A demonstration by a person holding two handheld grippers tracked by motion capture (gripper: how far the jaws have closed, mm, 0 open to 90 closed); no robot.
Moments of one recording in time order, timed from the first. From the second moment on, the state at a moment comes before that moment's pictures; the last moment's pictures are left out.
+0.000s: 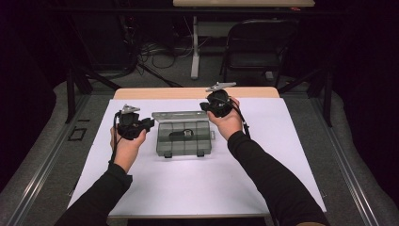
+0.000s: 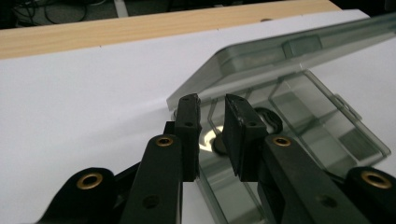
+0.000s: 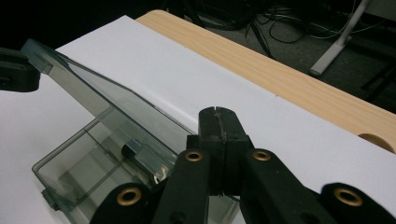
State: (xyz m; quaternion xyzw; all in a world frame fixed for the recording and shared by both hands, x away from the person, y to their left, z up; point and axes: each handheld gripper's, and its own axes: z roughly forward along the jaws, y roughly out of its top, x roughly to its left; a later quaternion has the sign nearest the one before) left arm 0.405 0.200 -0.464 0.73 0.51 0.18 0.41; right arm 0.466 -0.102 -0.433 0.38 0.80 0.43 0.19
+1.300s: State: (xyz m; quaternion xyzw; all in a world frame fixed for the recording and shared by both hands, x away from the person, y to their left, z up) left arm 0.367 0.195 -0.517 0.77 0.49 0.14 0.39; right arm 0.424 -0.111 -0.496 0.37 0.82 0.42 0.14
